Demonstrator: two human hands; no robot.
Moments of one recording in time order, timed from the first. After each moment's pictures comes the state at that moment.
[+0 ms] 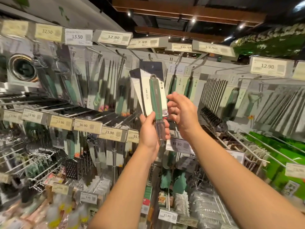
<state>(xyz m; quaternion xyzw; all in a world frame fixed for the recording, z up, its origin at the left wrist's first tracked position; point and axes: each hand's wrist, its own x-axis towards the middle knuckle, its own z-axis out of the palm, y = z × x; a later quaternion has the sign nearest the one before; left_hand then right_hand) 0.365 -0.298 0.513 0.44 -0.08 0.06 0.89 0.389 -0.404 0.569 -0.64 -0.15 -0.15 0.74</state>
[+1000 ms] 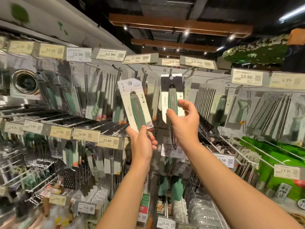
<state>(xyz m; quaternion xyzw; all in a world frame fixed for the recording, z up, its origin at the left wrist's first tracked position) 0.349 -0.298 0.506 0.53 -0.03 0.21 0.82 0.362 -0.410 0.563 -0.69 -0.09 -0.39 0.60</state>
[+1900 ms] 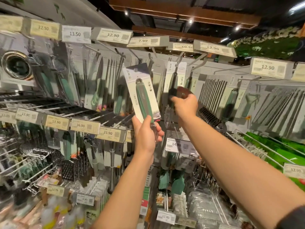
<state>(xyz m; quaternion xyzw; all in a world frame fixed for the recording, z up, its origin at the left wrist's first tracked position) 0.358 -0.292 0.510 0.47 -0.06 0.15 0.87 0.442 -0.405 0.585 -0.74 0.06 -0.30 0.60</state>
